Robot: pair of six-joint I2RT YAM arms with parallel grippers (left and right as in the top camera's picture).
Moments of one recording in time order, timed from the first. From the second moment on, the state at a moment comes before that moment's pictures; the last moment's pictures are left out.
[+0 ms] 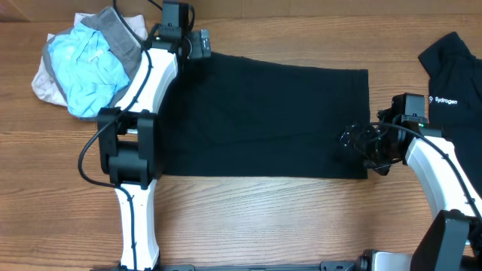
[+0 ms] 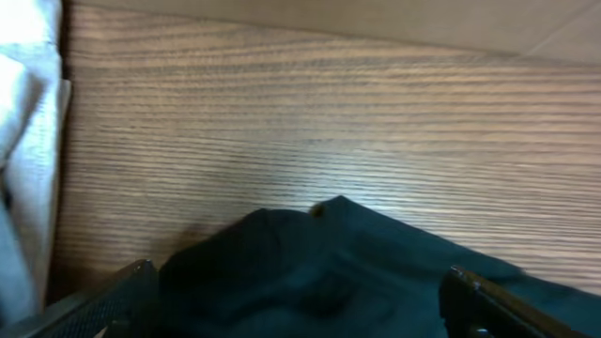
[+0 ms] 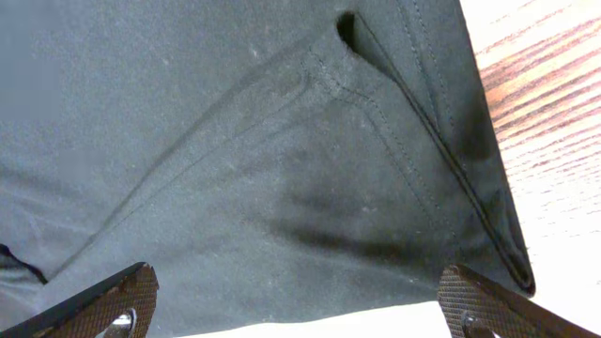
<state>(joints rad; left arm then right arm) -0.14 2.36 2.00 -0.50 -0.08 -0.24 -0.16 1.52 0.95 -0.78 -0.33 0.45</state>
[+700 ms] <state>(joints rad) -0.09 2.43 2.00 -0.49 -0.12 -0.11 -0.16 1.52 0.95 -0.79 -0.33 0.44</state>
